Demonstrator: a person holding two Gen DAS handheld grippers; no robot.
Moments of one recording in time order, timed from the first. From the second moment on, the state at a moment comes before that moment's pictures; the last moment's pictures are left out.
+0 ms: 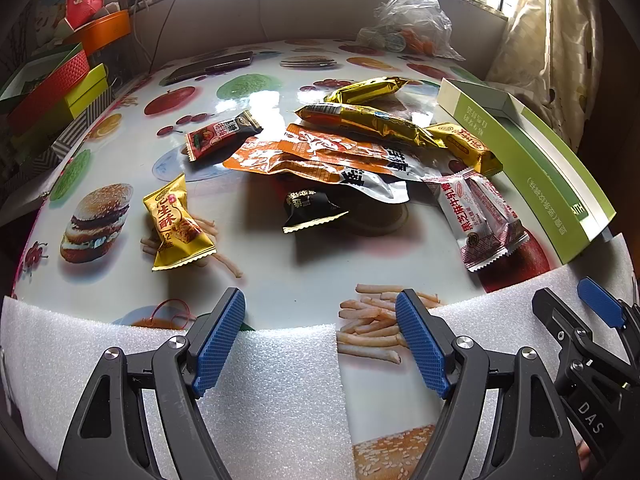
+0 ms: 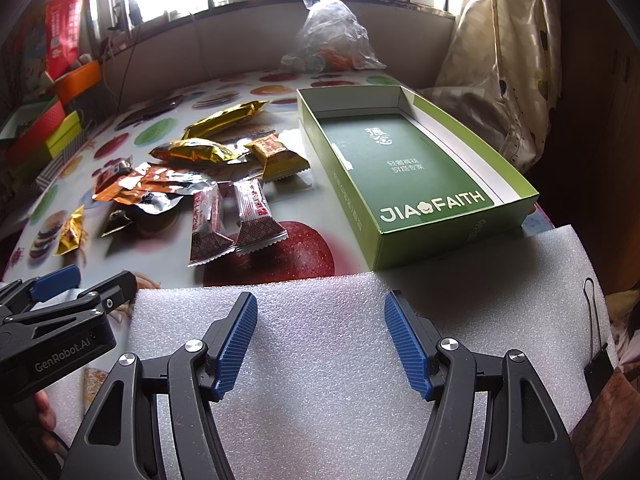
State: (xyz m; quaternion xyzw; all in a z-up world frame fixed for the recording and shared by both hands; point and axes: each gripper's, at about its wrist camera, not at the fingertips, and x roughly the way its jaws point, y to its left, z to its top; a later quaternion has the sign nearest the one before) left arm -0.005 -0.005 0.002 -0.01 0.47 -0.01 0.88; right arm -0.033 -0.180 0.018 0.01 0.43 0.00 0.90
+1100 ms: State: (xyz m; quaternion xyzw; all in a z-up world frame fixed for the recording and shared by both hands) left arm -0.004 0.000 0.002 -0.01 0.47 -0.02 0.88; right arm -0.031 -0.180 0.017 0.01 0.43 0.01 0.90
